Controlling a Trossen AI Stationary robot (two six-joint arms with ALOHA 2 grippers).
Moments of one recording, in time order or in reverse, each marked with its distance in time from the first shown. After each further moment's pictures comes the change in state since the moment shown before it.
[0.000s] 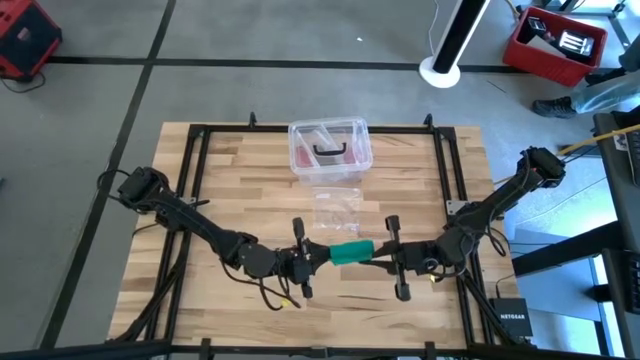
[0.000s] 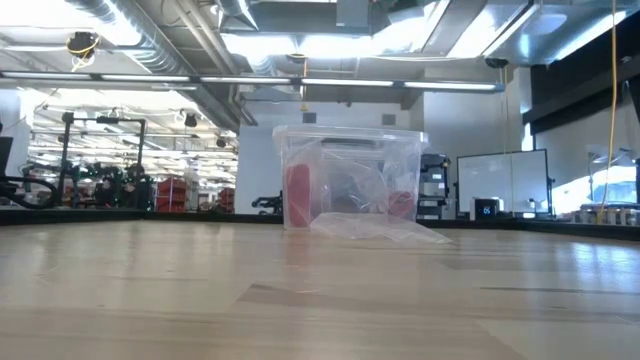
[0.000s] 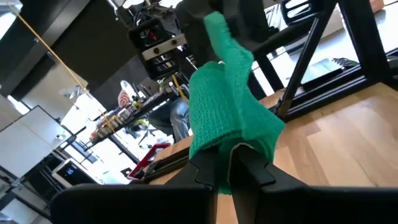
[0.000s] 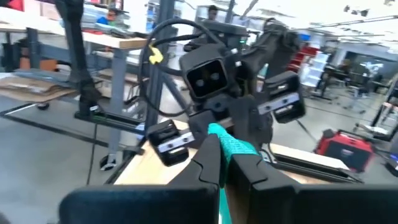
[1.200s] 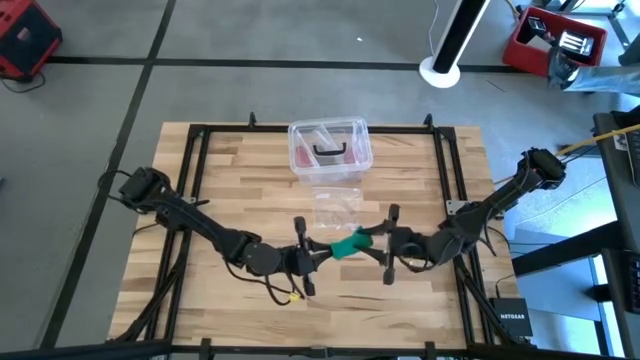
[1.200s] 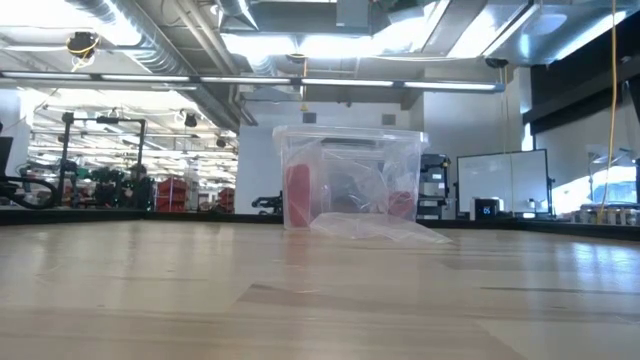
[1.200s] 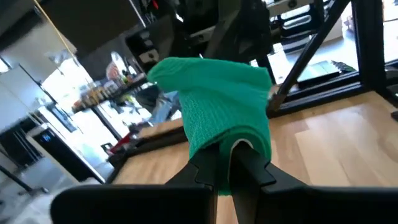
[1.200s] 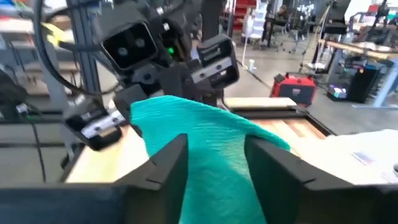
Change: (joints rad) left arm 0.000 0.010 -0.004 -0.041 0.009 -0.197; right arm -0.062 0.012 0.003 -0.153 0.222 0.265
